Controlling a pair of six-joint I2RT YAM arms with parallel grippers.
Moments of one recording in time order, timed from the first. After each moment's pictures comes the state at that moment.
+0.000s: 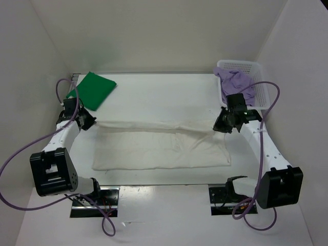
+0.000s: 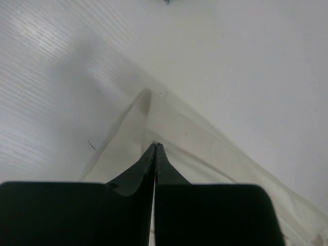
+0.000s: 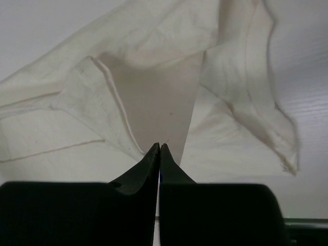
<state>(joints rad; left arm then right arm) 0.25 1.38 0.88 -0.34 0.05 -0.61 0.12 1.22 1.03 -0.81 -0.04 0.59</state>
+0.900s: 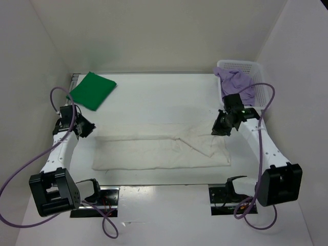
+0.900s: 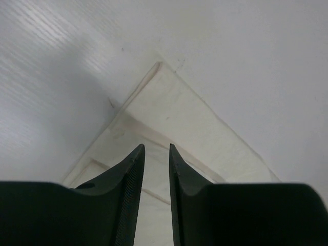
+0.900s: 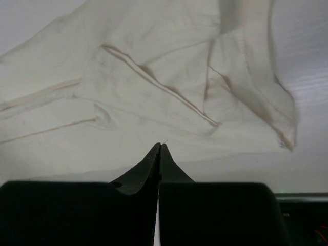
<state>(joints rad) 0.27 1.16 0.79 -0.50 0.02 -0.66 0.13 1.19 1.04 -0.96 -0.07 0.59</state>
